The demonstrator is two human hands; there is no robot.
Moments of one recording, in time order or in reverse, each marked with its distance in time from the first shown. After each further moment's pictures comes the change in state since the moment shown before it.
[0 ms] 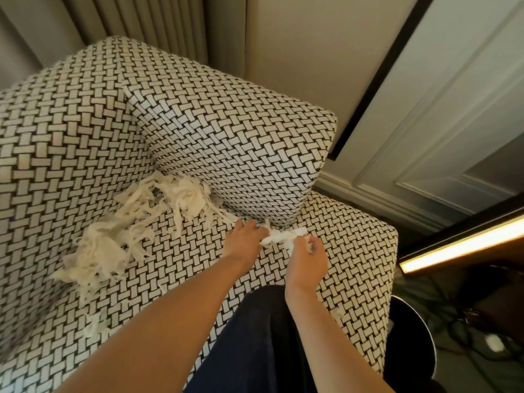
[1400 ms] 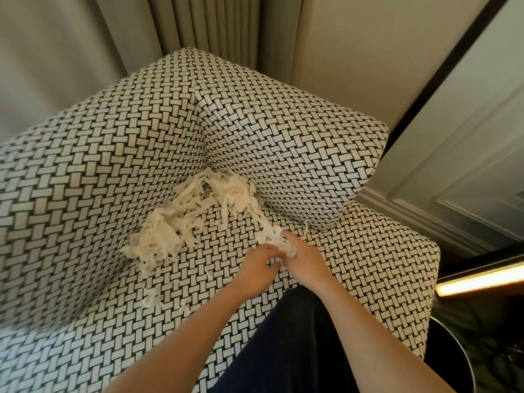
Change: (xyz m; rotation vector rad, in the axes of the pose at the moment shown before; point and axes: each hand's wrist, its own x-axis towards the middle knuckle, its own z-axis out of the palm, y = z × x) left_hand -0.084 -0.037 -0.012 -0.700 0.019 -0.055; right_hand -0.010 0.008 0.027 -0.876 -0.886 -0.359
